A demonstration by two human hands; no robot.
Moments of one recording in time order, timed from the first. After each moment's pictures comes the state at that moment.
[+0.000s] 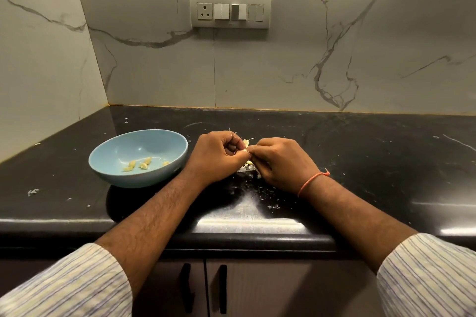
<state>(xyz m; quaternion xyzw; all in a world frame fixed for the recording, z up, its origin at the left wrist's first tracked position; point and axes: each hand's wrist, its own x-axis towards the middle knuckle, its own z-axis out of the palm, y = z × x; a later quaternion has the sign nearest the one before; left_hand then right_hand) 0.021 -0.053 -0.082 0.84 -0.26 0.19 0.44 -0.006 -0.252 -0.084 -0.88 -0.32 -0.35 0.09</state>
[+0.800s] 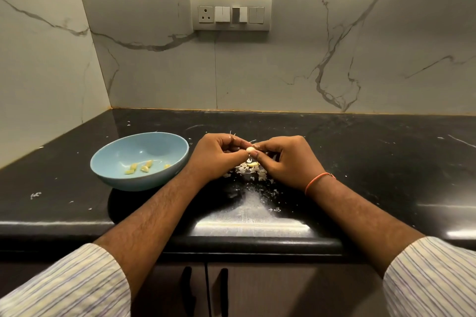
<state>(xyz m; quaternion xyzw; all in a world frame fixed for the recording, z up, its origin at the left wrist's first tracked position) 0.025 -0.048 -0.079 0.80 -0.25 0.09 0.53 -0.003 -0.261 -0.084 -0.87 -0.24 -0.34 0.27</state>
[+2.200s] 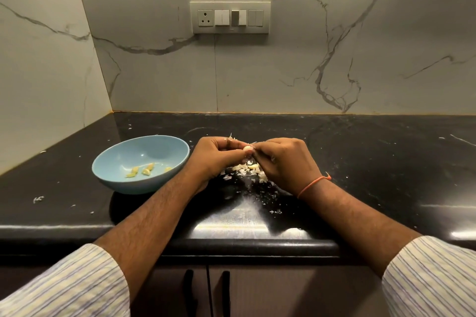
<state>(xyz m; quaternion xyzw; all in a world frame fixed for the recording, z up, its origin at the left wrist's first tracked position) 0.022 -0.052 -0.076 0.74 -0.19 0.01 0.65 -0.003 -0.250 -0.084 -0.84 -0.28 -0.44 0.14</state>
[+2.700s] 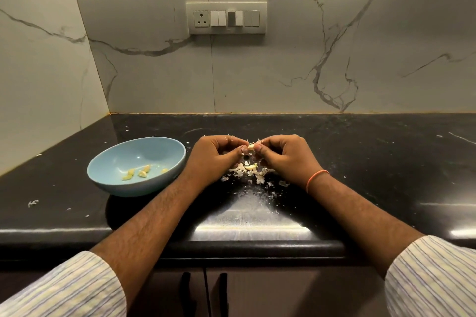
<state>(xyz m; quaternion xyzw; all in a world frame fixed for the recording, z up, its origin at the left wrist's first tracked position) 0.027 -0.052 -0.080 0.78 -0.26 0.12 0.55 0.003 -0.263 -0.080 -0.85 -0.15 -0.23 0.44</state>
